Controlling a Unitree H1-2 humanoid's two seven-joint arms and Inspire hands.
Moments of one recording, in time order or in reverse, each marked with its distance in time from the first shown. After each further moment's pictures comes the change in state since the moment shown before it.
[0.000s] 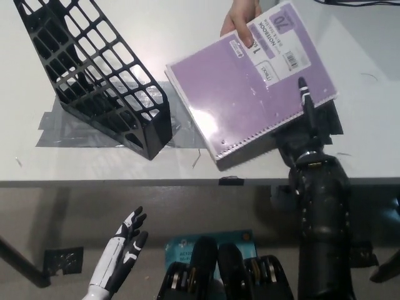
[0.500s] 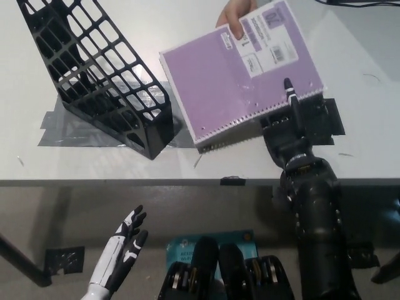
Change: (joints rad) left_arm -0.003 0.000 0.000 0.000 0.001 0.000 0.000; right_arm 0.041 -0.042 0.151 0.057 -0.056 -0.029 0.156
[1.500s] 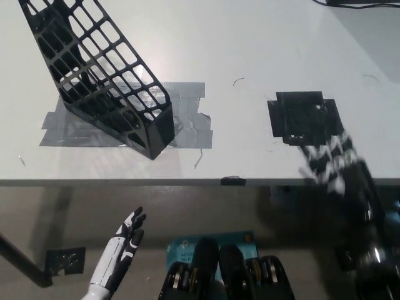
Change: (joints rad) left_arm -0.003 0.001 0.002 0.017 -0.002 0.005 0.000; right_arm 0.675 -0.244 0.478 -0.963 -0.174 0.011 0.230
